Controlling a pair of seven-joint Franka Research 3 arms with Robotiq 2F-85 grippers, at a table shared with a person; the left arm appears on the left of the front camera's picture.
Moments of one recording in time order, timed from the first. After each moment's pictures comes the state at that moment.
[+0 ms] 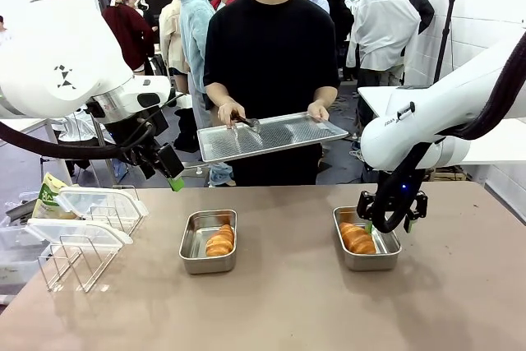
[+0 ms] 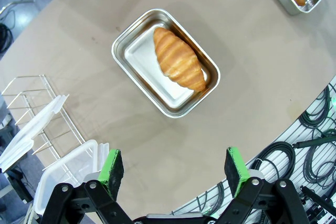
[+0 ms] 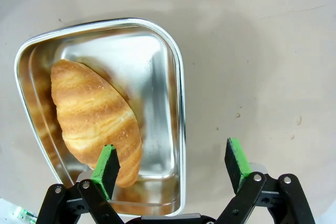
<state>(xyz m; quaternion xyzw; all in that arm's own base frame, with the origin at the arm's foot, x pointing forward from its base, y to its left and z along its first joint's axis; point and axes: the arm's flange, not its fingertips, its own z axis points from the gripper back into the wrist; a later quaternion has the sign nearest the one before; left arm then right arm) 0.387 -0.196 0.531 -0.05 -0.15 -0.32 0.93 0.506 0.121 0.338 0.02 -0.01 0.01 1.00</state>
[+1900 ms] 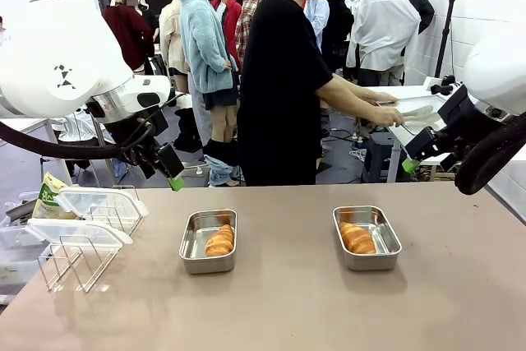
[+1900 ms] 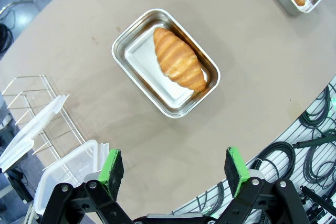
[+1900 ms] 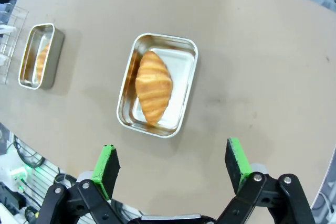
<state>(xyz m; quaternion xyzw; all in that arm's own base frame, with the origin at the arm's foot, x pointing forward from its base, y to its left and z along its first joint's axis) 0.387 -0.196 0.531 -0.05 -0.15 -0.32 0.93 0.384 0.041 0.509 0.13 -0.23 0.13 0.95</state>
